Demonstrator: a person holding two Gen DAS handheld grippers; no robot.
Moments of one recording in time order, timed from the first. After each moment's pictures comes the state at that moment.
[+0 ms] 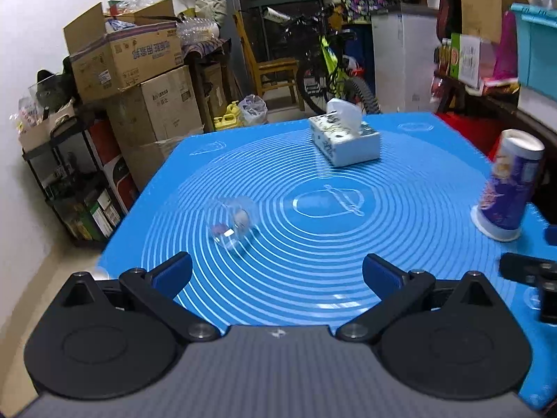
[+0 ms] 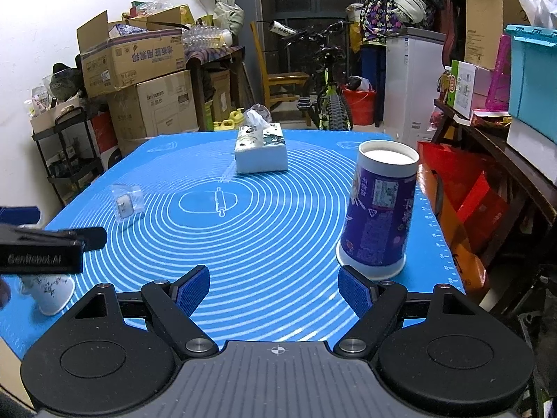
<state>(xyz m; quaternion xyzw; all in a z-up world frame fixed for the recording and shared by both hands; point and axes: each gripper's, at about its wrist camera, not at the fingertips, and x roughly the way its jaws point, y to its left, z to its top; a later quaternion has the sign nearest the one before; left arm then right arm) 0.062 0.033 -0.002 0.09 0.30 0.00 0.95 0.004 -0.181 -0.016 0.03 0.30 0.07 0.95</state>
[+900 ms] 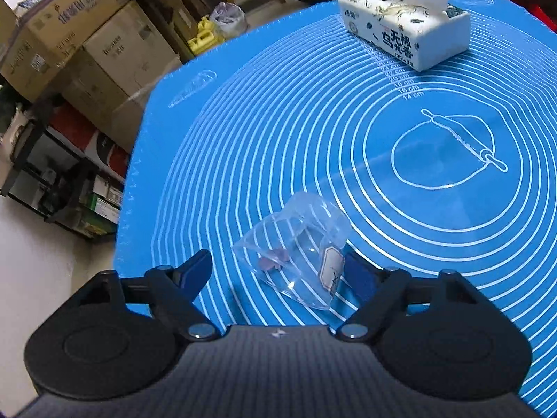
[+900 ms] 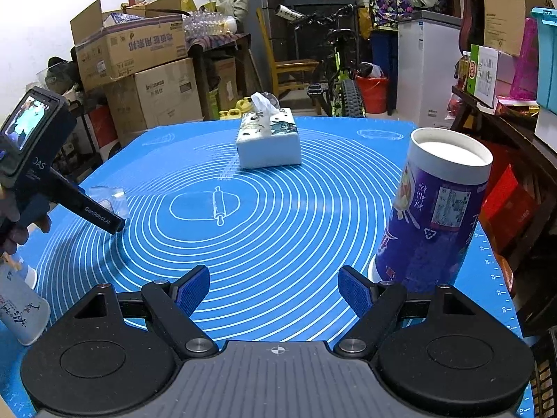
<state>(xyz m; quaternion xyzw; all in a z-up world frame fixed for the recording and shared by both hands) 0.224 0.076 -0.052 0.23 0.47 0.00 0.85 0.074 -0.167 -0.043 0.03 0.32 0.08 0.94</state>
